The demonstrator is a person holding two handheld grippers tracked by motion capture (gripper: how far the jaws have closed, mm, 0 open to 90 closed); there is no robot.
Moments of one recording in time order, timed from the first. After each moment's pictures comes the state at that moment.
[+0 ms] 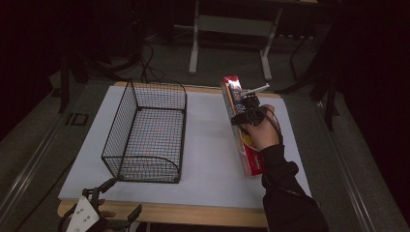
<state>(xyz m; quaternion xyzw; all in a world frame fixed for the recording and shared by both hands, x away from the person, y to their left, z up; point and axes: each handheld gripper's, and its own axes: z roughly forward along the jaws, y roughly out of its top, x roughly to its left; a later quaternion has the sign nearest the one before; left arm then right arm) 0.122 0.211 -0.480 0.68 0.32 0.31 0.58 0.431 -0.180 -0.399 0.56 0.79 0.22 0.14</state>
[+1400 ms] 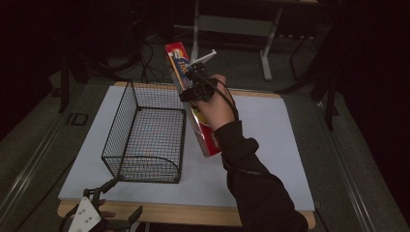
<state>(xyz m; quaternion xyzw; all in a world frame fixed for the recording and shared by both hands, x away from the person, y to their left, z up) 0.122 0.210 -0.482 0.69 0.32 0.31 0.57 0.419 -0.029 -0.312 0.45 0.83 0.29 0.15</state>
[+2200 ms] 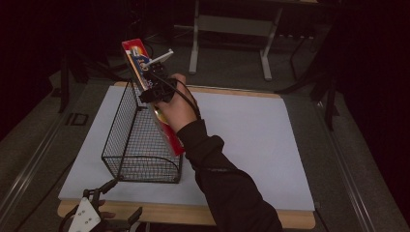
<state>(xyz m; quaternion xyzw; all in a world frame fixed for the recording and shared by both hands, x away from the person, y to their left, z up) 0.120 0.211 -0.482 0.69 0.31 0.31 0.57 0.404 0.062 -0.314 0.40 0.84 0.34 0.15</state>
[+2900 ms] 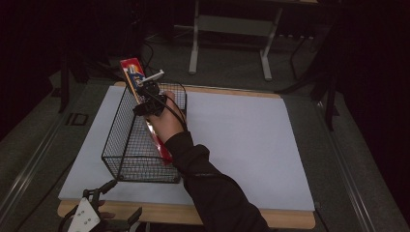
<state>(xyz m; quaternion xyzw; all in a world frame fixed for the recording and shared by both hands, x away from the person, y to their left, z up) 0.120 0.211 -0.482 0.69 0.31 0.31 0.57 0.414 0.087 -0.381 0.43 0.83 0.32 0.12</state>
